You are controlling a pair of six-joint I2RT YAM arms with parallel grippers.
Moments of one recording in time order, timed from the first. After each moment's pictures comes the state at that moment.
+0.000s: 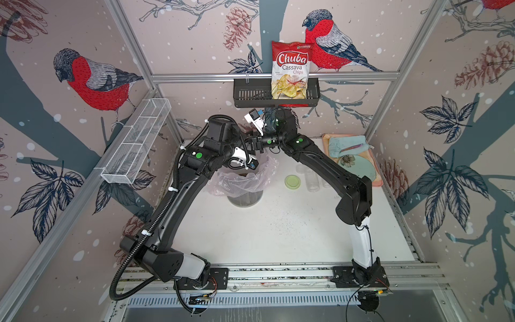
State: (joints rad) left arm -0.45 1.44 1.72 -0.88 -0.20 1.87; right arm 0.74 2.13 2.15 -0.14 -1.03 0.30
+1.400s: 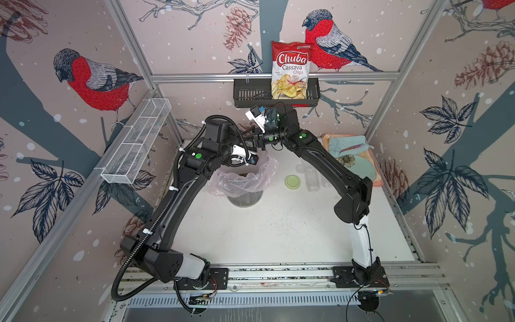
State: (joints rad) left arm -0.41 1.44 1.66 -0.81 -0.16 1.75; right arm 0.74 2.17 2.30 -0.36 -1.00 0.11
